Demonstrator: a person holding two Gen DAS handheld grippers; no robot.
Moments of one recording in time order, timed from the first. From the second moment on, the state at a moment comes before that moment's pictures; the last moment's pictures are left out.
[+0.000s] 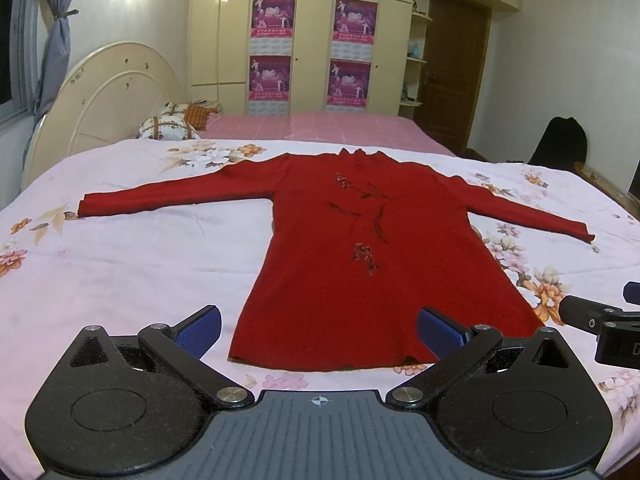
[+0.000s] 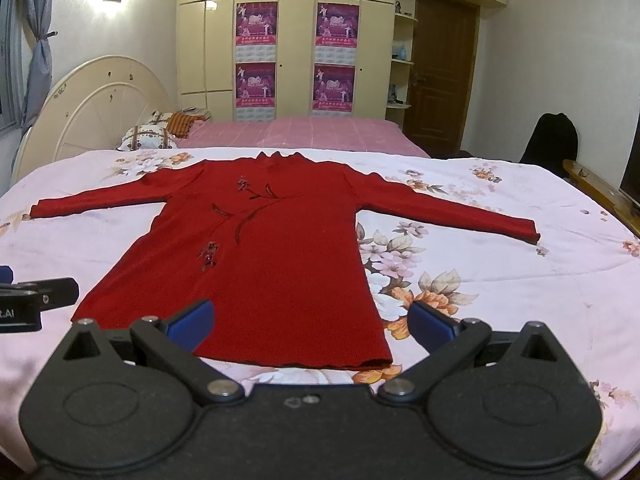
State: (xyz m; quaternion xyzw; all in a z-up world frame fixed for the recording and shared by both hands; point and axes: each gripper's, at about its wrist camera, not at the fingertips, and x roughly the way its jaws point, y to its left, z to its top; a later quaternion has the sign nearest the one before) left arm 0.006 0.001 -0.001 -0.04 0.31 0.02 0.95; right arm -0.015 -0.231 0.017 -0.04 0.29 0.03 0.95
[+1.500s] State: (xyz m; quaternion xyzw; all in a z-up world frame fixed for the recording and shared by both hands) left arm 0.307 0.027 -0.091 -0.07 0.35 0.05 0.93; right arm 0.270 -0.605 -0.123 0.45 0.21 -0.20 0.85
